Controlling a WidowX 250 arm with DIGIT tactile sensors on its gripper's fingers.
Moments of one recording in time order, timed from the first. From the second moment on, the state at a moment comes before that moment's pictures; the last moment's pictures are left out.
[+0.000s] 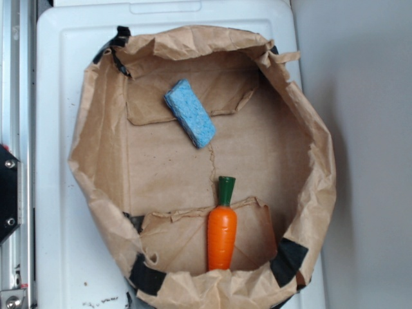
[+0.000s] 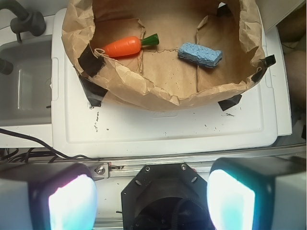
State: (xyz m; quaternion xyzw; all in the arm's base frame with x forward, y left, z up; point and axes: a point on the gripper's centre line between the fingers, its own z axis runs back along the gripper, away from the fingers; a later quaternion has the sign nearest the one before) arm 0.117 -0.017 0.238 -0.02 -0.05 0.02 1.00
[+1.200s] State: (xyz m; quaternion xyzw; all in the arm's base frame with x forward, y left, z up) arm 0.216 -0.003 0.185 0.00 -0.08 -0.07 0.99
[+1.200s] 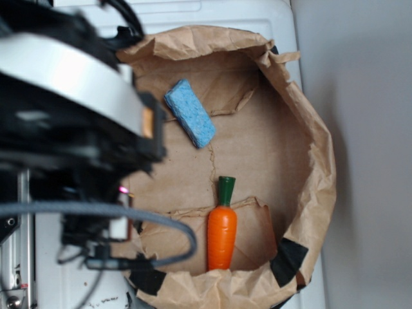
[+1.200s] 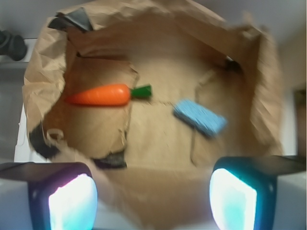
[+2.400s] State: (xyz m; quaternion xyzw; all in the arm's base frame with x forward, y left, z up) arm 0.236 -0.005 0.173 -0.04 -0.04 -0.10 0.99
